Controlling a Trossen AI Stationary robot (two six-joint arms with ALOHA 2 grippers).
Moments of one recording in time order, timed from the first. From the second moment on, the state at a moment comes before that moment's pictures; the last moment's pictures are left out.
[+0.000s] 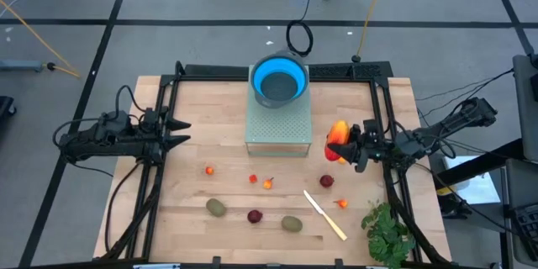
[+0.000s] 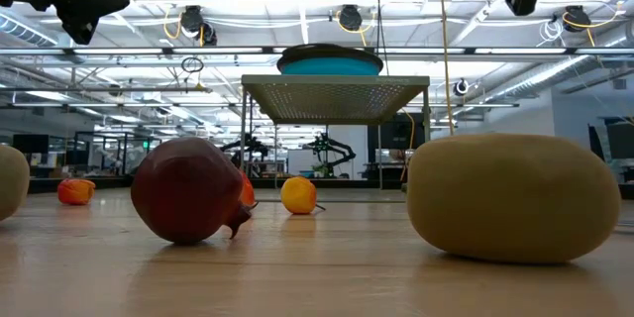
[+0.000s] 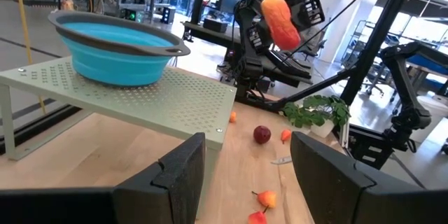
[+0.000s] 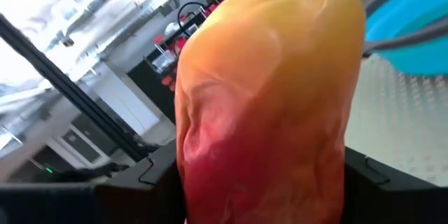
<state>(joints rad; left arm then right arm) 0.02 0.01 0.42 -0.45 -0.05 -0.26 0.44 0.71 0.51 0.26 0.61 0.68</state>
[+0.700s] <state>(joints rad) 0.02 0.01 0.42 -0.45 -0.05 -0.27 0.44 0.71 0.51 0.27 0.61 -0.32</state>
